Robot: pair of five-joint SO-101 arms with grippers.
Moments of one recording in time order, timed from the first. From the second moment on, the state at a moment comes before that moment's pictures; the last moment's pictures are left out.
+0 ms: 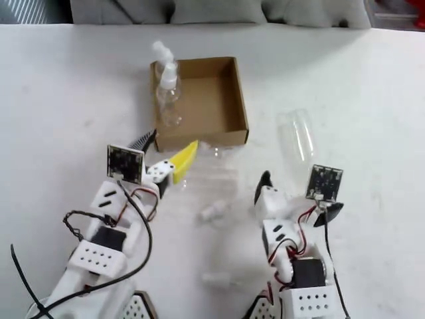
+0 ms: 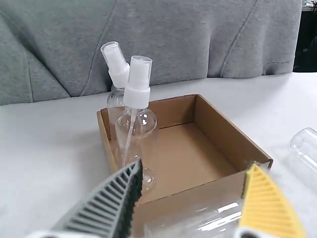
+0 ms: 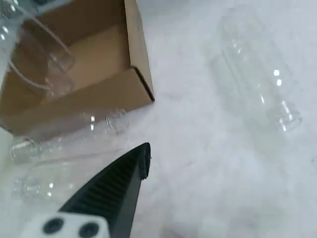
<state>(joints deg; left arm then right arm) 10.3 -57.3 89.3 -9.3 3.0 -9.1 -101.1 96.4 44.1 -16.5</state>
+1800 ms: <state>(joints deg) 33.3 -57.3 67.0 49.3 -11.1 6.3 -102.9 89.8 58.3 20.0</state>
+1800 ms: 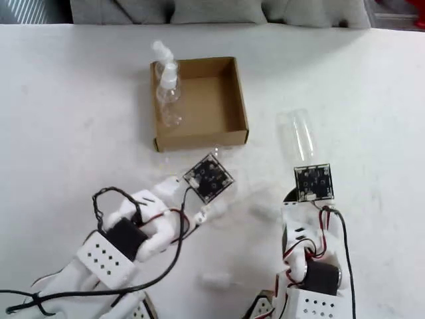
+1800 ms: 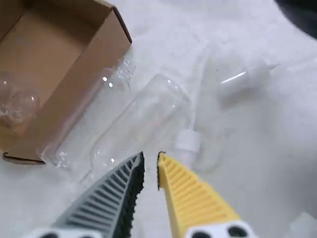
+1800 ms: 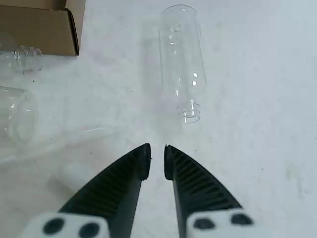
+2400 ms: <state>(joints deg) 39.3 -23.2 48.1 26.6 18.2 6.3 -102.9 89.8 58.3 20.2</state>
